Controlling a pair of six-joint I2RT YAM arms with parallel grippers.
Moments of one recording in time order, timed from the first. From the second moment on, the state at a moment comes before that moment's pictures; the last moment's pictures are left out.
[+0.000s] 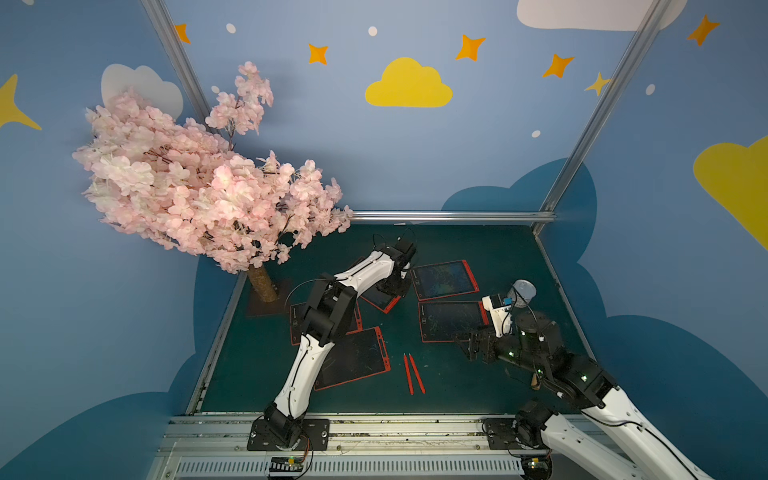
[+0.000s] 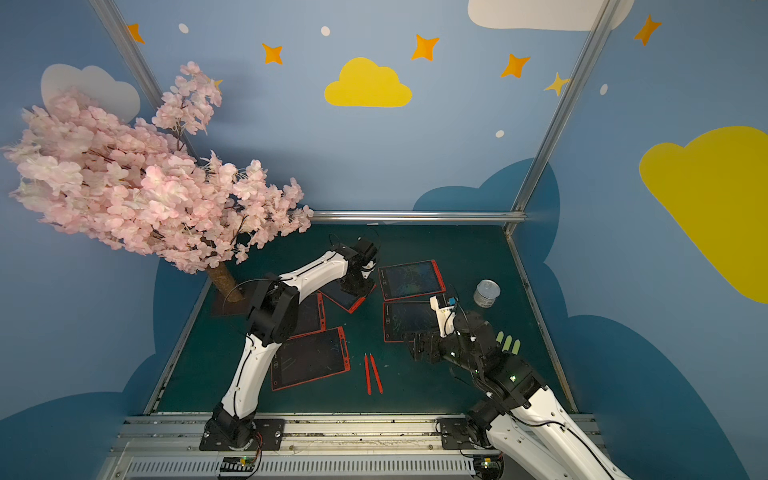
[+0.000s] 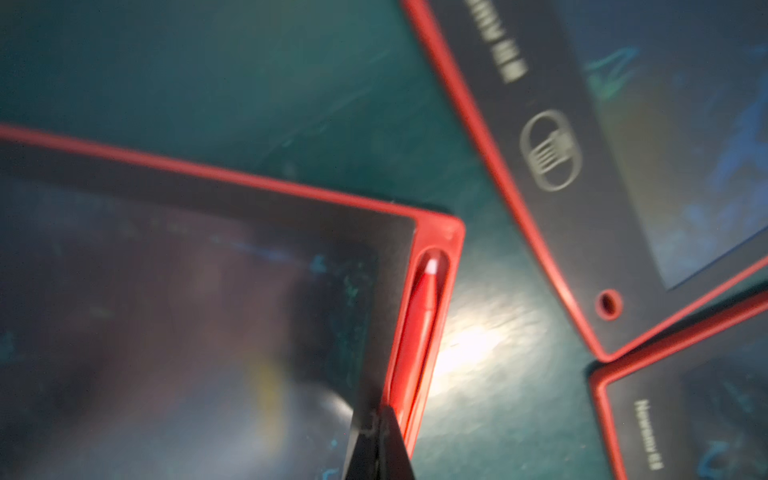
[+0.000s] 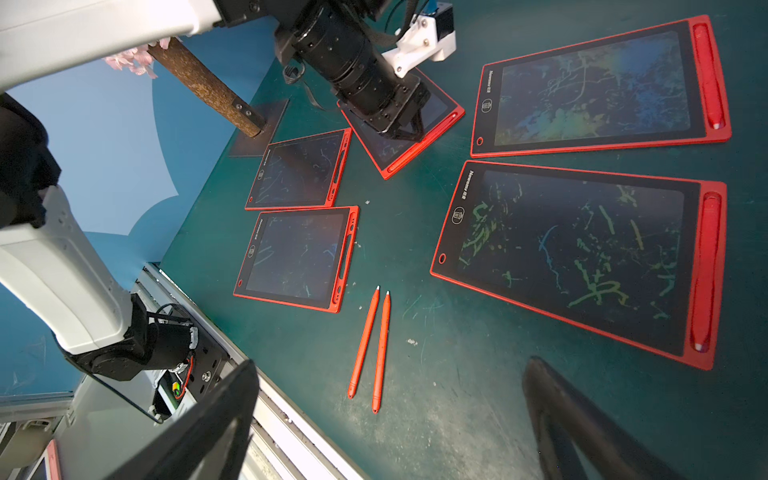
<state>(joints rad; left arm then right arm) -0.57 2.33 1.95 -1.00 0.01 -0.17 0.68 0.61 0.71 -0.68 -0.15 0.47</state>
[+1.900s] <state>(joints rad) -0.52 2.09 1.51 -0.67 0.26 -0.44 0.68 0.63 0.70 -0.66 -0.16 0.51</state>
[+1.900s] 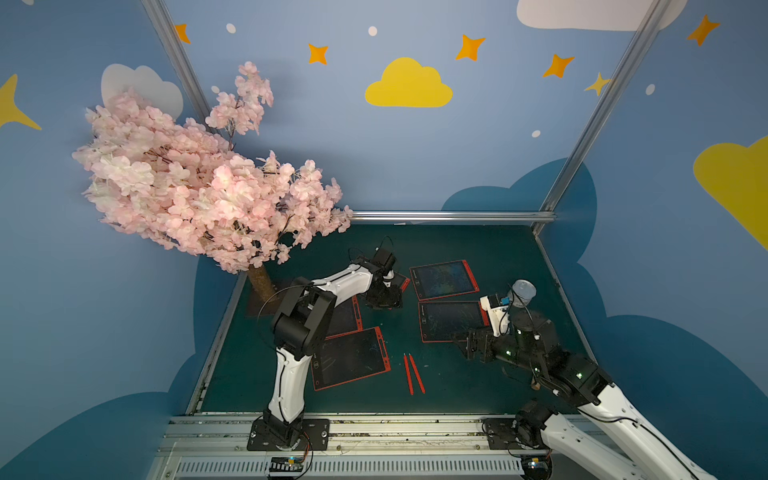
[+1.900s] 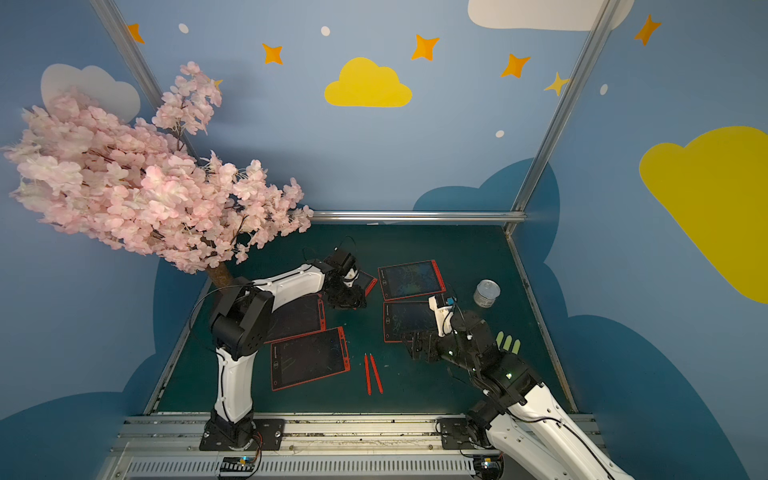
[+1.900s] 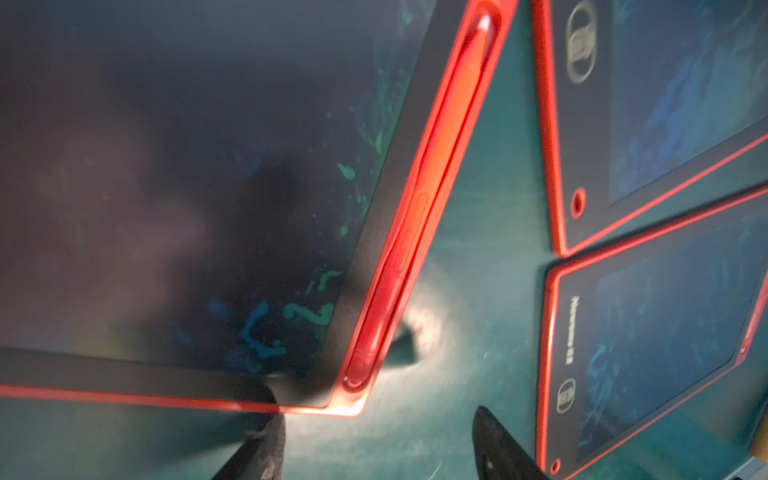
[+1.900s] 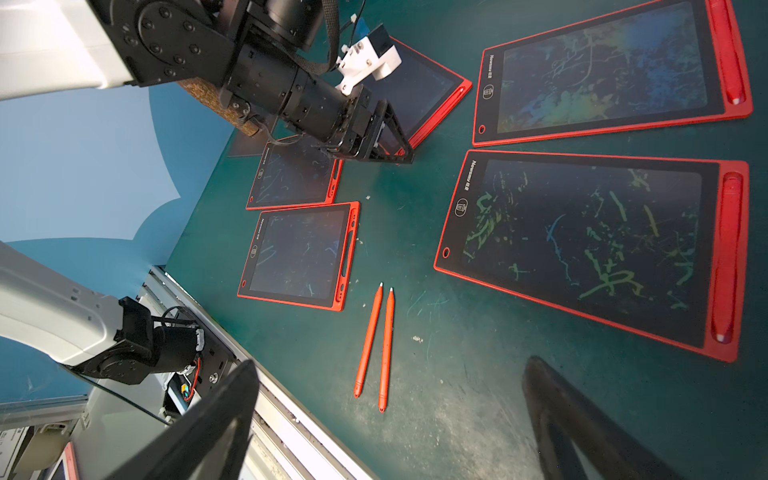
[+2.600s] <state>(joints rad) -0.52 2.25 1.75 -0.64 0.27 -0.42 0.68 0.66 0.70 -0.66 -0.15 0.53</state>
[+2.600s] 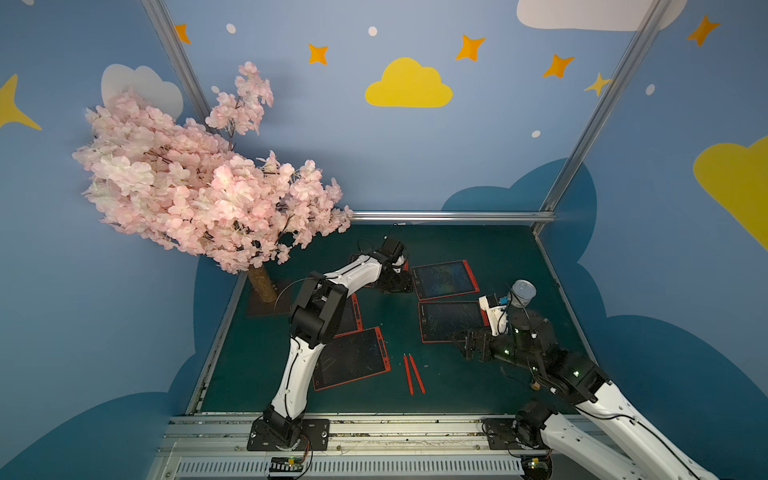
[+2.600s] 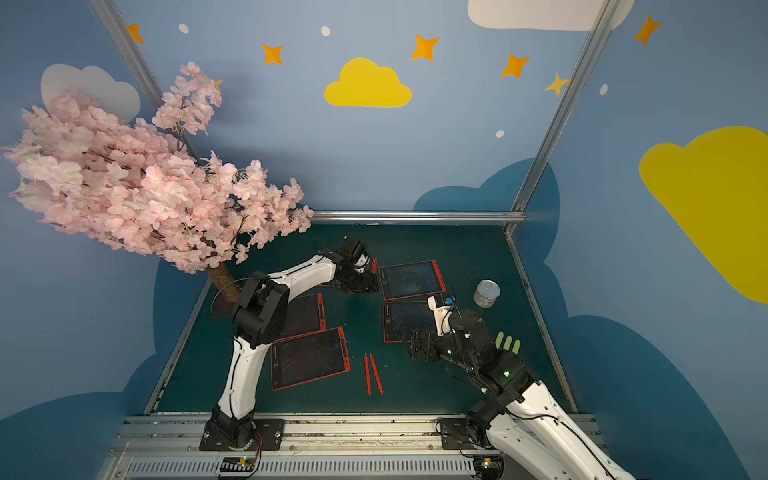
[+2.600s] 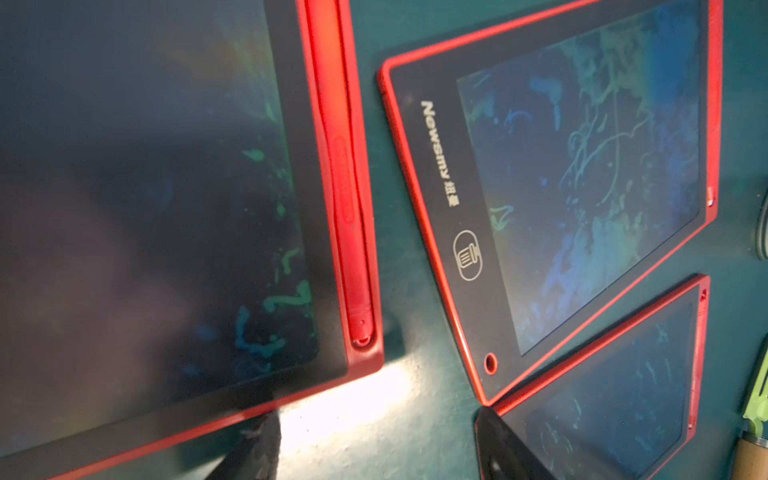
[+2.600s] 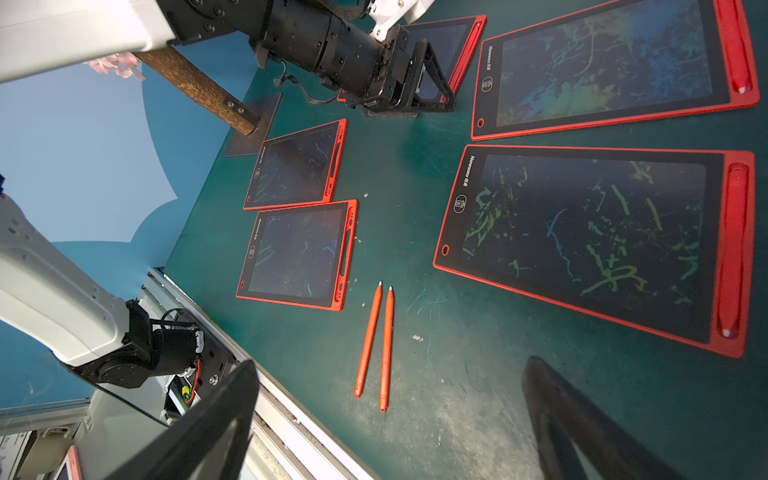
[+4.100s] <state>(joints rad) -0.52 0.94 0.68 -0.23 0.63 -0.36 0.90 1.27 0.88 -0.69 -0.16 0.73</state>
